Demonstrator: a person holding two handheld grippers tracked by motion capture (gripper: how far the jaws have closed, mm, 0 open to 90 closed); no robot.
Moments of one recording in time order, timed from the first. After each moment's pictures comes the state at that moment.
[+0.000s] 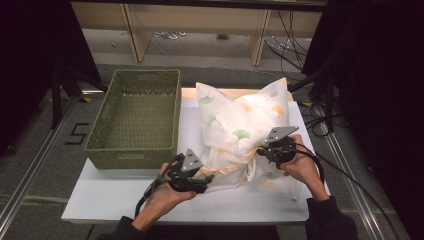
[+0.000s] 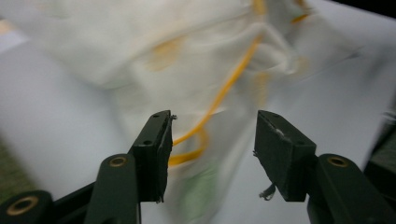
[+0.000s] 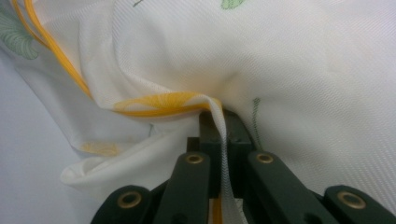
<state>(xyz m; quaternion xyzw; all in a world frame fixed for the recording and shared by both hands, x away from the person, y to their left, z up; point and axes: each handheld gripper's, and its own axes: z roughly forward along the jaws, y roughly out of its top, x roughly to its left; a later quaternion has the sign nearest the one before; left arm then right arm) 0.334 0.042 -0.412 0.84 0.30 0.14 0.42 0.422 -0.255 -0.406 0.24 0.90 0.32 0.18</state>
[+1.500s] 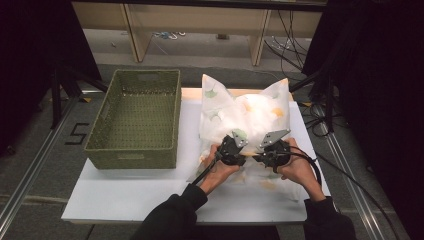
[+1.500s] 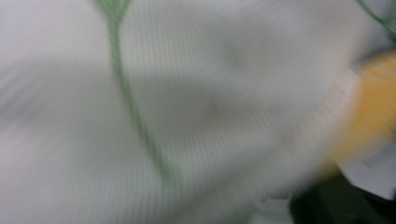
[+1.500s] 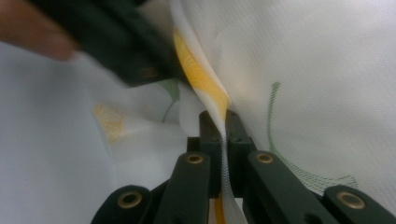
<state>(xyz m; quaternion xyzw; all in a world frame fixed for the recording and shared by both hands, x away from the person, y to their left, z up) 0.432 -0.068 -0.469 0.84 0.34 0.19 0.38 0.422 -0.247 -0.421 0.25 0.92 0.29 0.14</state>
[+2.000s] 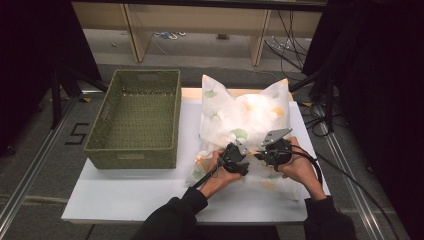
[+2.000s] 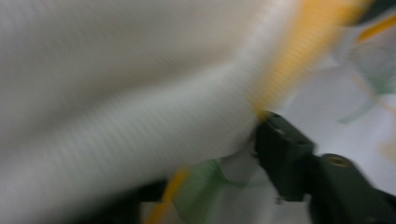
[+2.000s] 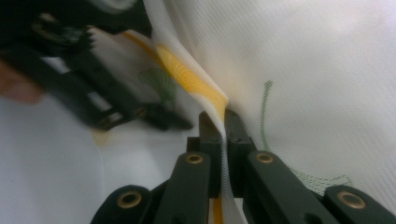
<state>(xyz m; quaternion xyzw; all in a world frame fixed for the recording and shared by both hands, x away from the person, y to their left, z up) 0.429 -0.080 -0.490 0.86 0.31 0.18 0.36 0.426 -0.251 -0.421 0.24 0.92 0.29 0.15</state>
